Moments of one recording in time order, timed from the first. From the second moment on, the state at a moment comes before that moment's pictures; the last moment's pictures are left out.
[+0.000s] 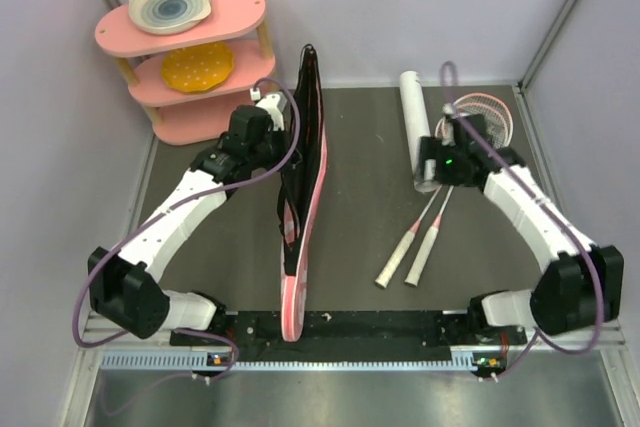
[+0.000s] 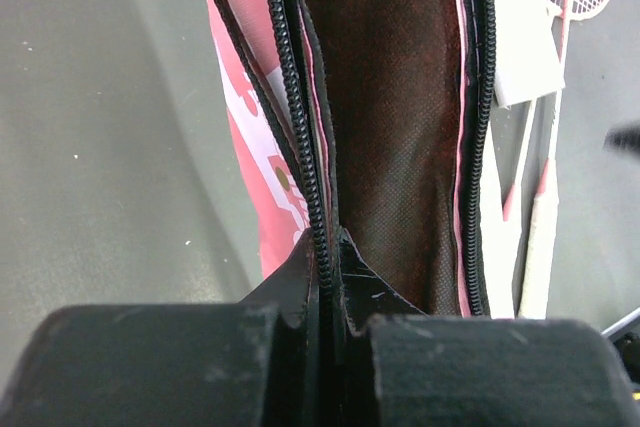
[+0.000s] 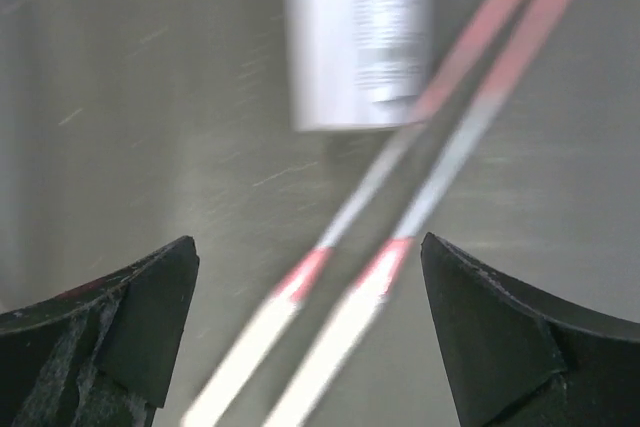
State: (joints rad) left arm -0.46 1.35 1.21 -0.44 0.13 -0.39; right arm 0.16 1.37 1.11 -0.67 -0.01 0.27
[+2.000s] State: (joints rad) left arm -0.46 1.30 1.26 -0.58 -0.10 -0.78; right arm 1.04 1.70 1.63 -0.63 0.29 0.69
